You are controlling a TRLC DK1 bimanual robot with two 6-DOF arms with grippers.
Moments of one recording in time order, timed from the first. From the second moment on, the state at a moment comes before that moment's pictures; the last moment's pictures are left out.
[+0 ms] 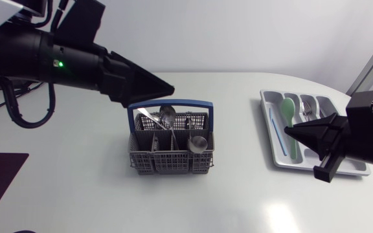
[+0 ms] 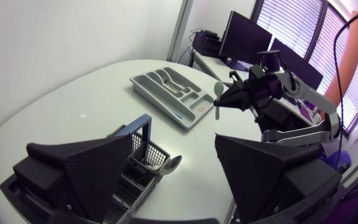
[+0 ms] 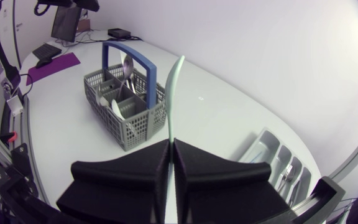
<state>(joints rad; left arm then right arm) -0.45 1.28 1.22 -0.55 0.62 0.14 -0.08 0.81 0.64 -0.47 -0.62 -0.59</state>
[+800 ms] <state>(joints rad) -0.59 1.29 1.15 -0.55 0.43 0.27 -0.72 1.40 0.61 -0.24 -0.74 -1.36</state>
